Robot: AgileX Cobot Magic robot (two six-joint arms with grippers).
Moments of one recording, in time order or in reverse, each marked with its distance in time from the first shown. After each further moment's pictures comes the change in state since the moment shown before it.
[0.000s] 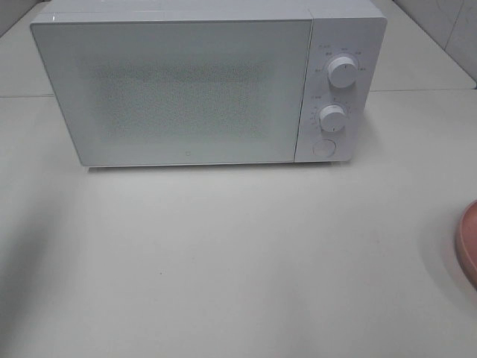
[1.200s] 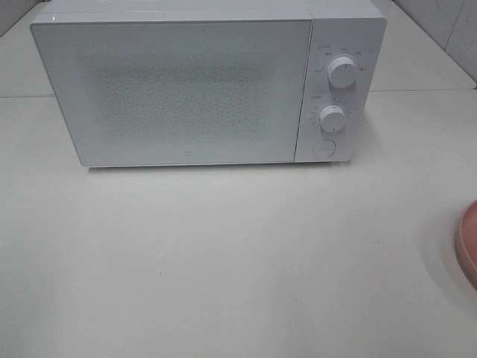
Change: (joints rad) left arm 0.025 -1.127 0.577 0.001 -0.170 0.012; right arm 0.000 0.000 0.000 -0.001 0.000 0.001
